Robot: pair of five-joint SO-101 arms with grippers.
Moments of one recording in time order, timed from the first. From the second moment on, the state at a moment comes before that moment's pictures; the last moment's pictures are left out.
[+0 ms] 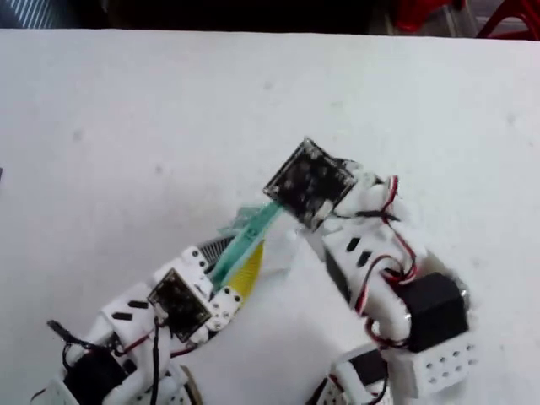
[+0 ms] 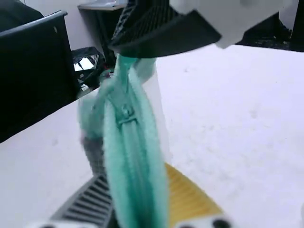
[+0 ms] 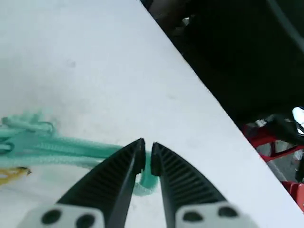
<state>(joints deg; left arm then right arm) 39.8 -104.6 73.1 56.0 -7.4 -22.5 -52.4 19.8 74.1 38.3</state>
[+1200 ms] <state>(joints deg) 39.7 -104.7 73.1 56.1 -7.4 -42.7 -37.4 -8.4 97.3 10.6</state>
